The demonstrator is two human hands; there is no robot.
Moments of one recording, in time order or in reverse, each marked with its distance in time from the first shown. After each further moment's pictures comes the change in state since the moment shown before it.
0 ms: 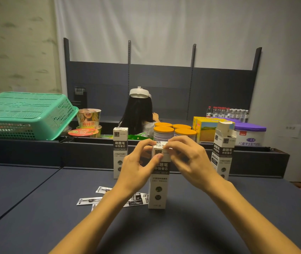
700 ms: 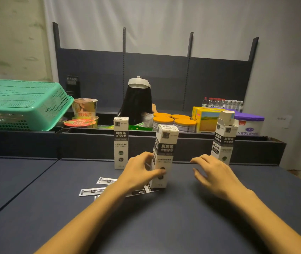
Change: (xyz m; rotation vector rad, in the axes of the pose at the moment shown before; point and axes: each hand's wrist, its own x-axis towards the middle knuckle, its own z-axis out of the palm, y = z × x) left_hand -0.010 -0.058 -0.003 0.252 -0.303 -0.293; right_hand -0.068 0.036 -0.015 -0.588 -0.367 0.317
